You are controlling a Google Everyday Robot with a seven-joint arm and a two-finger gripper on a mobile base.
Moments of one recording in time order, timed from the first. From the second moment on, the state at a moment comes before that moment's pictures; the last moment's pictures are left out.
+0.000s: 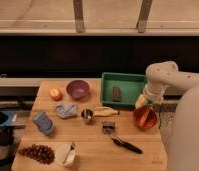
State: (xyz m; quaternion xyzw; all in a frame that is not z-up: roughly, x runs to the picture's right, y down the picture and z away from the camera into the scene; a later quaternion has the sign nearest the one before) arm 0.301 0.095 0.811 -0.24 0.23 0.61 0.72
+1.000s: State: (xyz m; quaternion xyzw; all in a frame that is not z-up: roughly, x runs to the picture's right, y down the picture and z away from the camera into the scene) arm 0.312 0.102 0.836 -0.24 0.25 0.63 0.69
